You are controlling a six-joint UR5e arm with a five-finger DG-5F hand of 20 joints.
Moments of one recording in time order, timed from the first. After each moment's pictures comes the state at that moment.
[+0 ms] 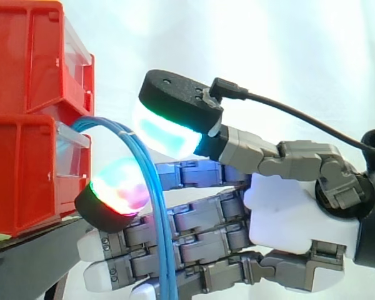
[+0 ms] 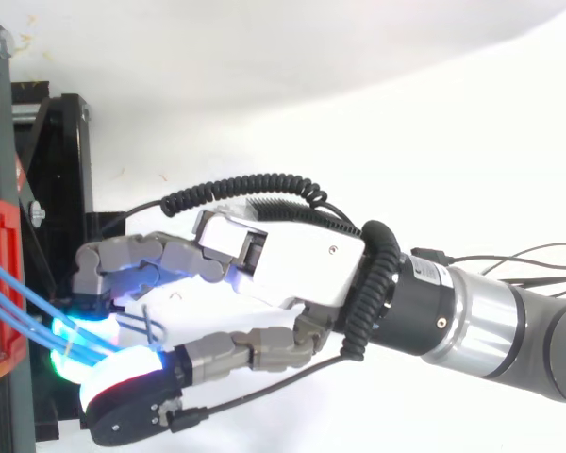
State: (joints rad) arm 0.29 -2.43 -1.15 -2.51 -1.01 -0.24
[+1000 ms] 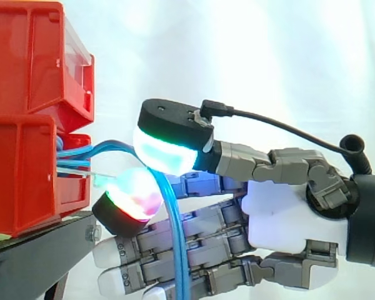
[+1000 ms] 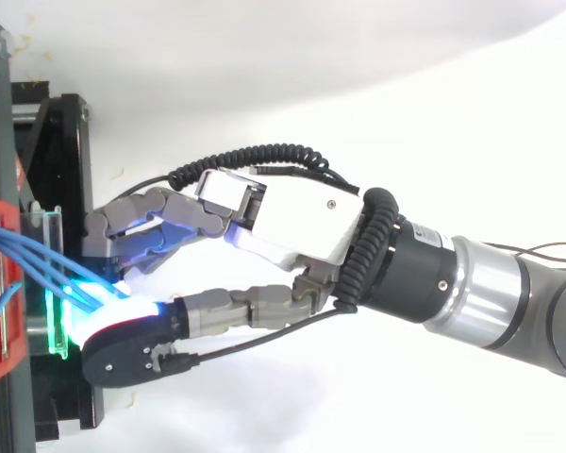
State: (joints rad) arm 0.26 -2.42 -1.12 -2.61 -1.02 -0.14
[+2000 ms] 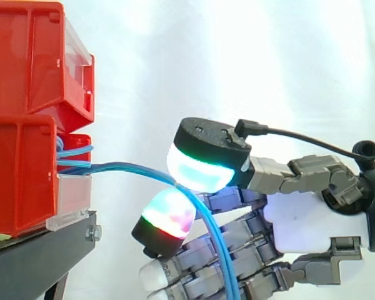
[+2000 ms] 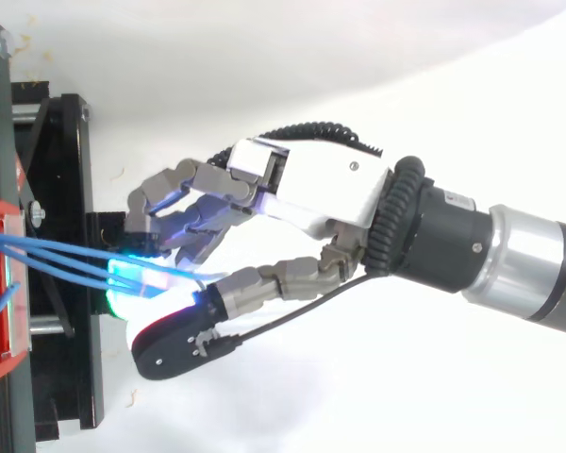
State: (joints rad) arm 0.23 -2.38 -1.12 -2.84 -1.06 -0.01
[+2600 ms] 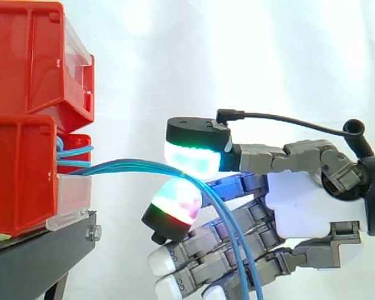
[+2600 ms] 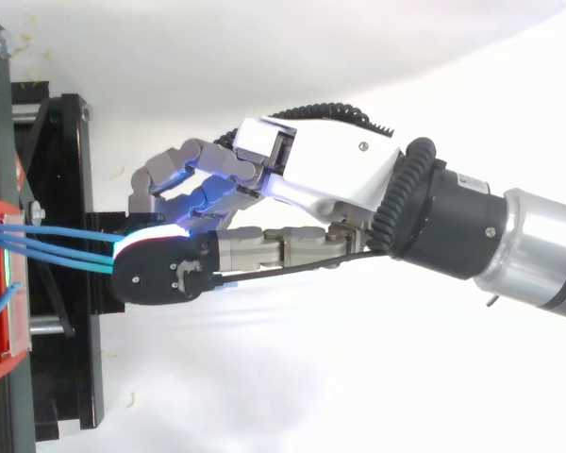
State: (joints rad) arm 0.22 -2.36 -1.11 -2.89 -1.06 -0.02
